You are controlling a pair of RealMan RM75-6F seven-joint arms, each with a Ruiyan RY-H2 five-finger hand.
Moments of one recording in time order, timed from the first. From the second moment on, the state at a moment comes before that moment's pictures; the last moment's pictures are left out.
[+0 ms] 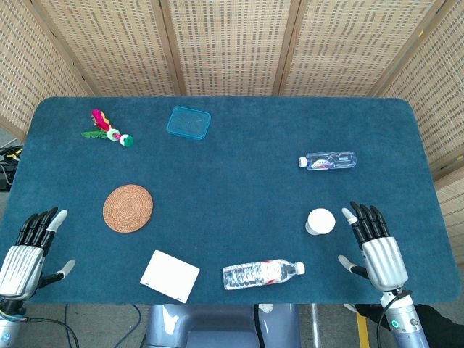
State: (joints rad) left arm -0.05 -1.20 0.03 -1.61 1.66 1.58 0.01; right arm 0.15 -1.36 0.04 -1.52 -1.70 1.58 -0.11
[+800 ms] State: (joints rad) left arm -0.05 -1.20 0.03 -1.61 1.67 1.58 0.01; right arm 0.15 -1.36 0.04 -1.52 -1.70 1.58 -0.12
